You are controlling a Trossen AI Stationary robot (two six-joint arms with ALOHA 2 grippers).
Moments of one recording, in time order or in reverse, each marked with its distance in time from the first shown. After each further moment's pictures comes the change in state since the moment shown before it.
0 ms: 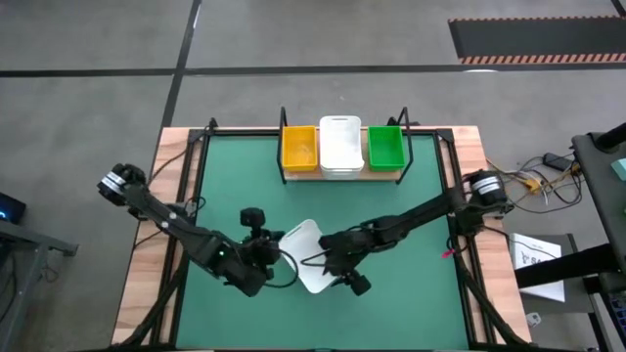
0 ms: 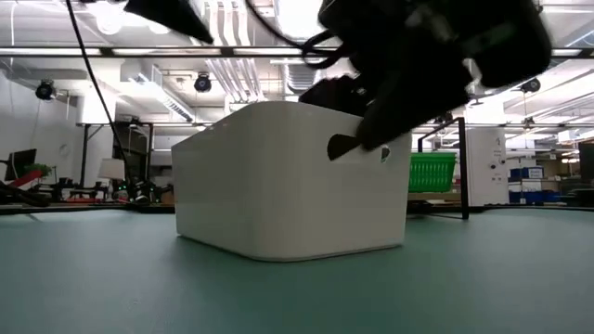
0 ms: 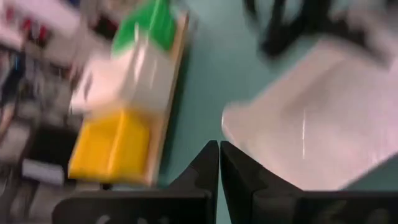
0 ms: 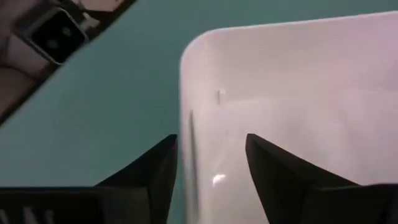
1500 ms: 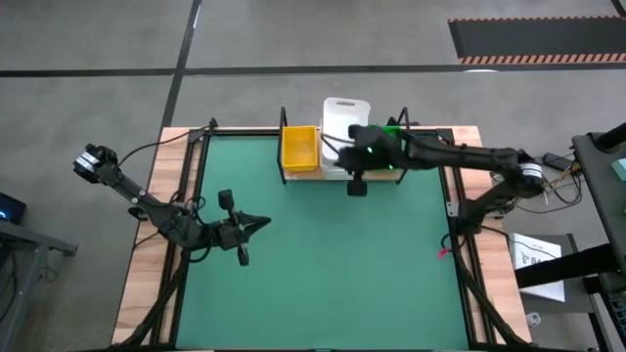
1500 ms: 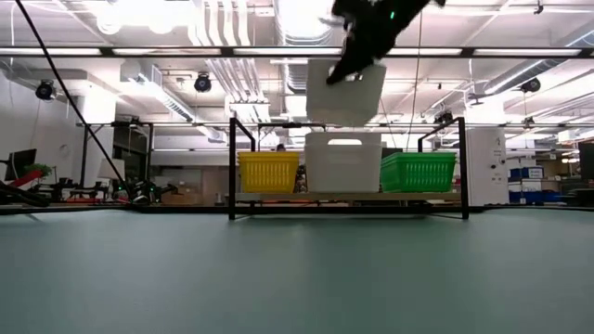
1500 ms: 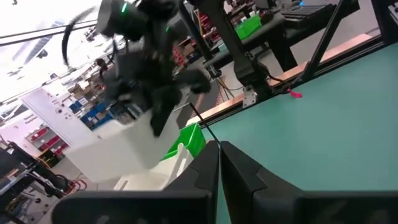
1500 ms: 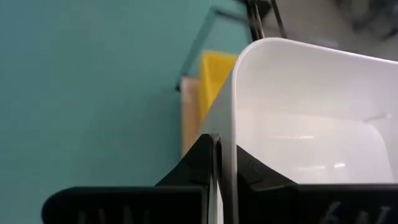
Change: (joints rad) left arm -0.003 -0.536 -0.611 1.137 0.049 0.792; right arm -0.484 -0.350 0.249 -0.501 0.394 -0.208
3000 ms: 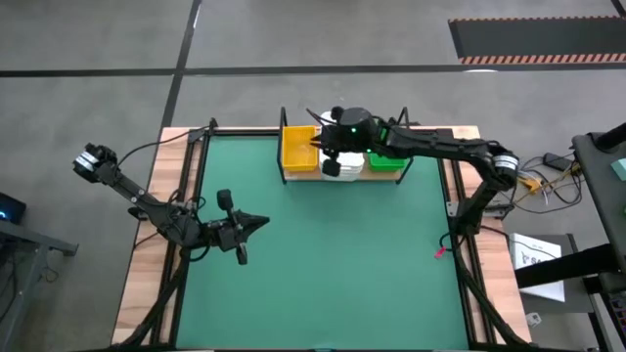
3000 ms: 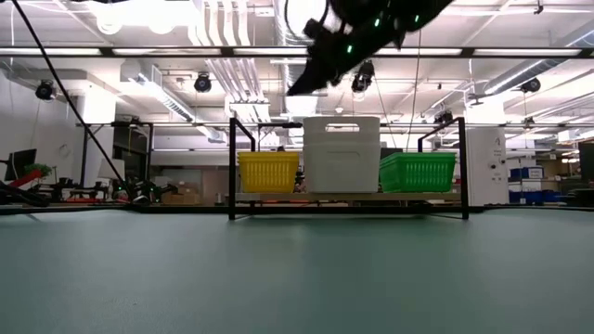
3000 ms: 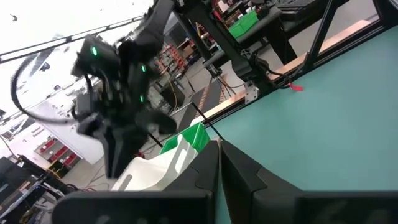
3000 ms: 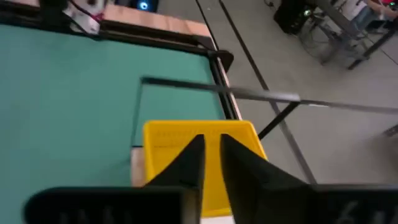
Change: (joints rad) left arm 0.000 -0.025 -0.024 -0.001 0.008 0.076; right arm -0.150 0.195 0.046 0.374 -0.110 0.015
